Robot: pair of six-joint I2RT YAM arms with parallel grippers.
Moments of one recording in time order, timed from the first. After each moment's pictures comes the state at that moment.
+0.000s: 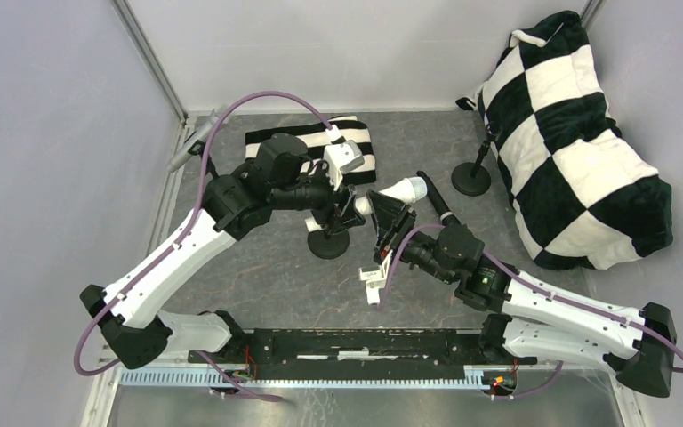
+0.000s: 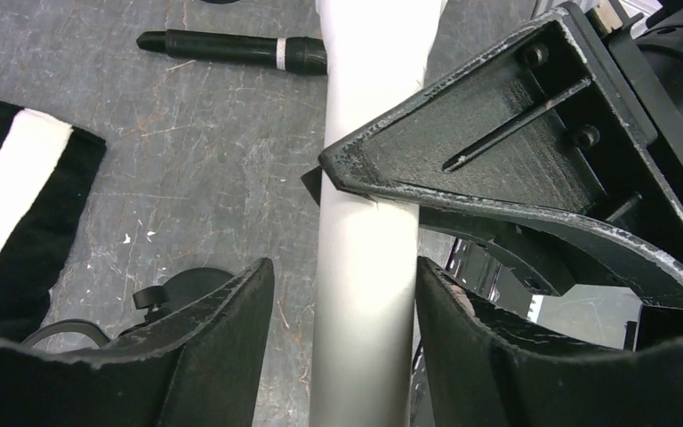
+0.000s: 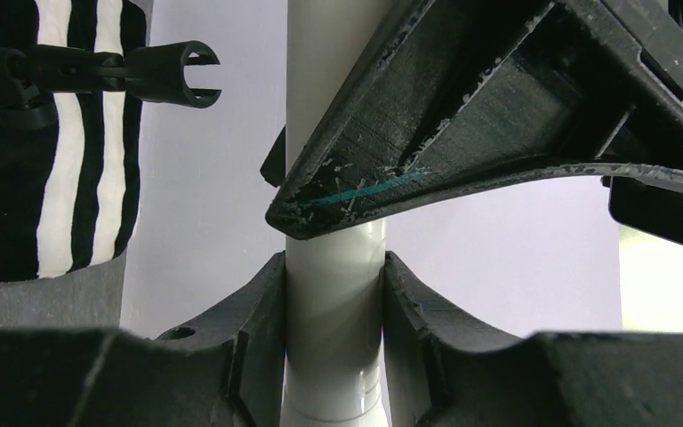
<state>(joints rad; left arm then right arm) -0.79 1.25 1.45 -0.71 0.40 0.06 1.08 0.90 0.69 0.25 0.09 -1.66</state>
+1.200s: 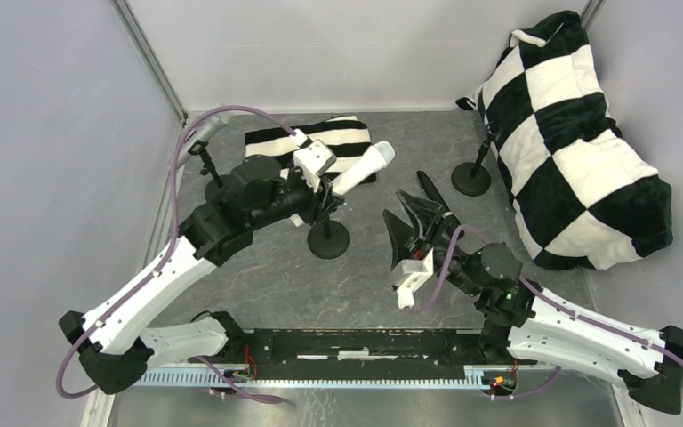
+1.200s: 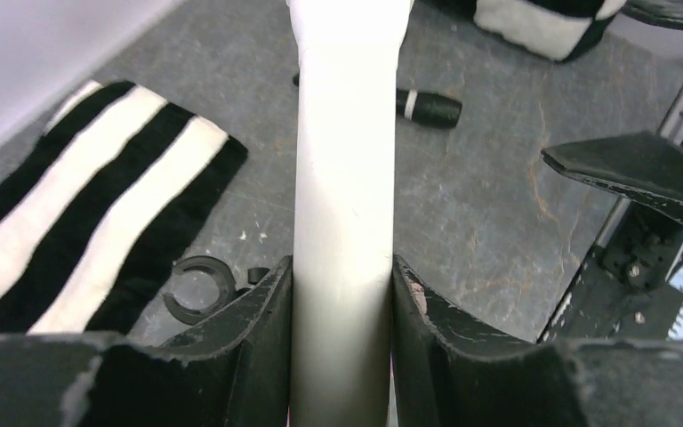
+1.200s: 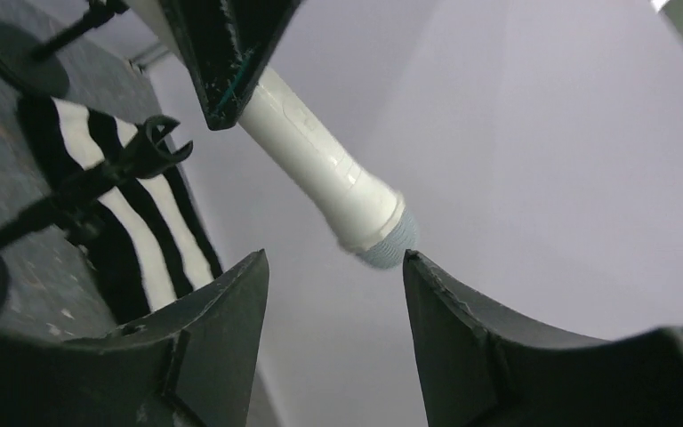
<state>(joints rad) -0.80 1.09 1.25 -0.52 0.11 0.05 1.08 0.68 0.56 0.35 0.09 -1.29</state>
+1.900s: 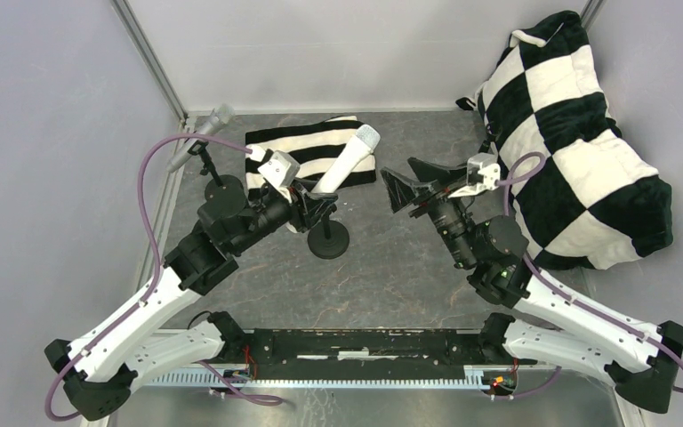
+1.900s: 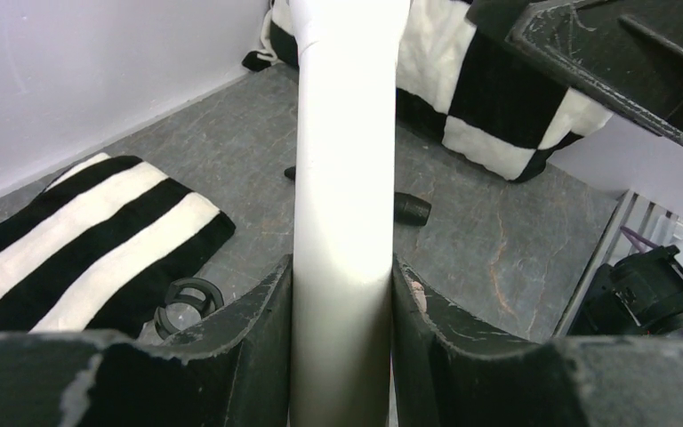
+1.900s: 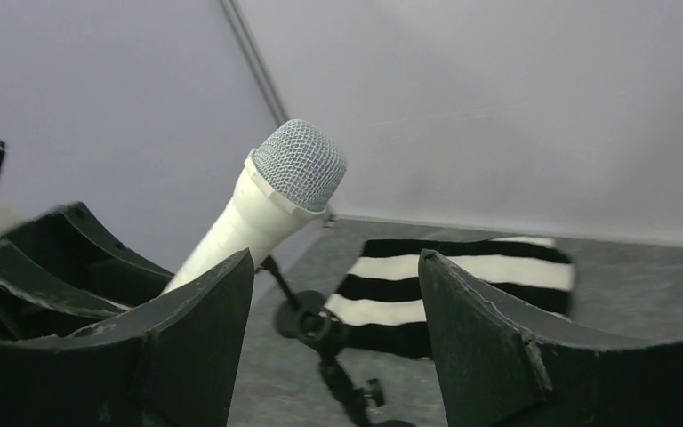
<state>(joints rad) -0.80 0.85 0.99 -0.16 0.06 -0.09 0.99 0.84 0.78 0.46 0.44 0.13</state>
